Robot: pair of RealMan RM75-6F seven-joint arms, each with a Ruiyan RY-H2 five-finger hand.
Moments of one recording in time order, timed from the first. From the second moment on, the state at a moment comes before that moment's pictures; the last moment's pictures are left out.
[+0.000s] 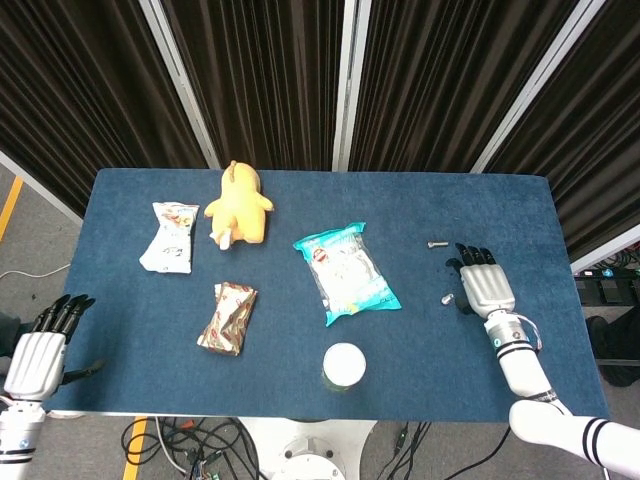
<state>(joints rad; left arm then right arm) -0.08 -1.28 -0.01 -1.40 1.56 1.53 -0.12 0.61 -1.32 0.15 -1.55 -0.90 0.98 -0.45</state>
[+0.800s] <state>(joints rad) -0.08 -1.29 -0.01 -1.38 1.55 1.52 -0.13 0.75 -1.58 0.19 -0.91 -0.96 0.79 -0.36</state>
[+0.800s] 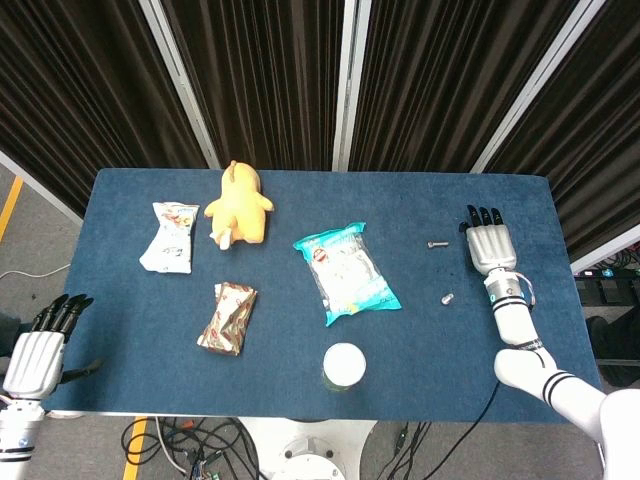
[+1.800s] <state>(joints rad) -0.08 -1.29 -0.01 -1.35 1.54 1.51 -0.14 0.82 -1.82 0.22 -0.51 -1.14 0.67 -0.08</state>
